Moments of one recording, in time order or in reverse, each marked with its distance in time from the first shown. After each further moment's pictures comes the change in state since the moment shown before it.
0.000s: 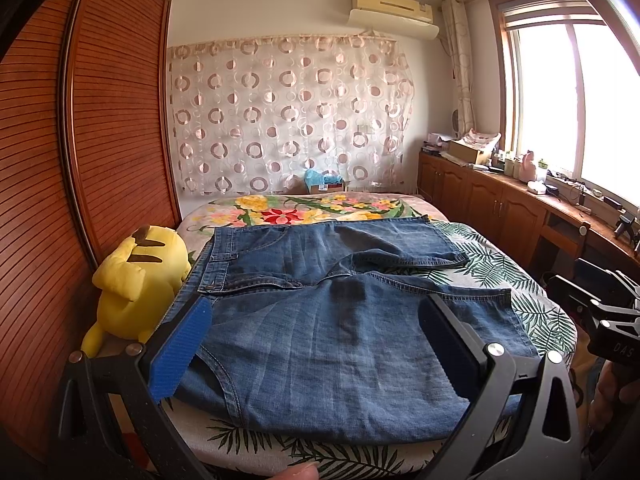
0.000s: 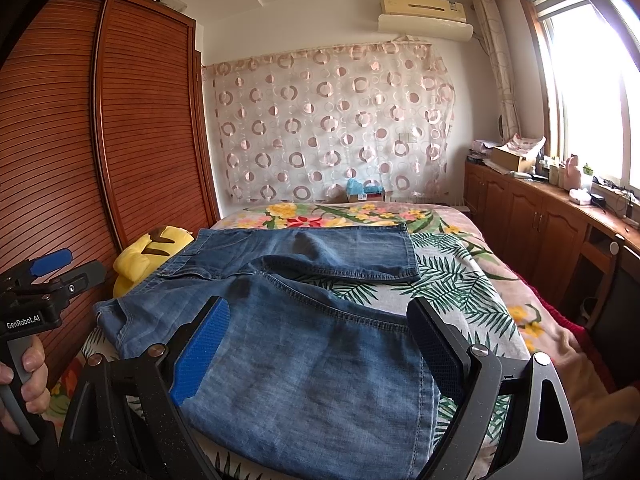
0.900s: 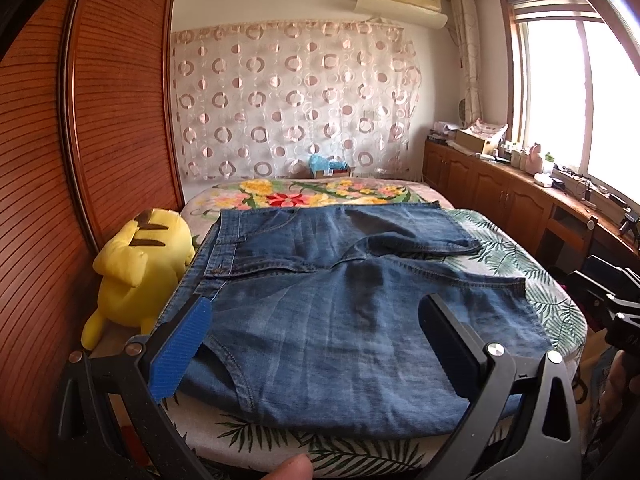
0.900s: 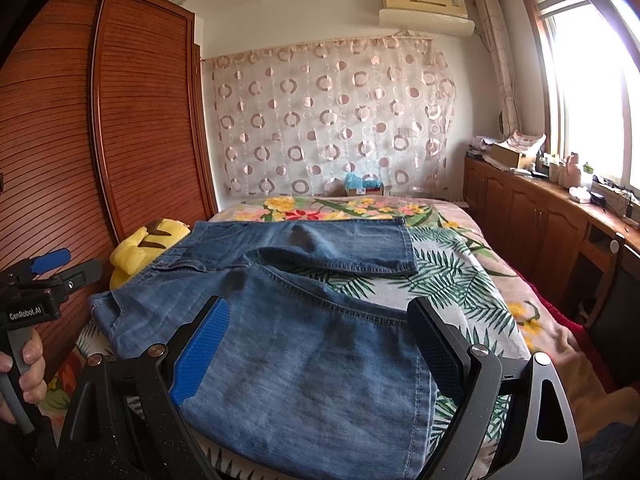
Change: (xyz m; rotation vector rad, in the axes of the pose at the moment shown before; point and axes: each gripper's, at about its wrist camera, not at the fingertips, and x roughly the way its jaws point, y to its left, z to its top) left arm 0.022 0.018 -0.008 -0.015 0.060 0.013; right arm 0.012 -0.005 -0.004 -0.008 0.036 -0.011
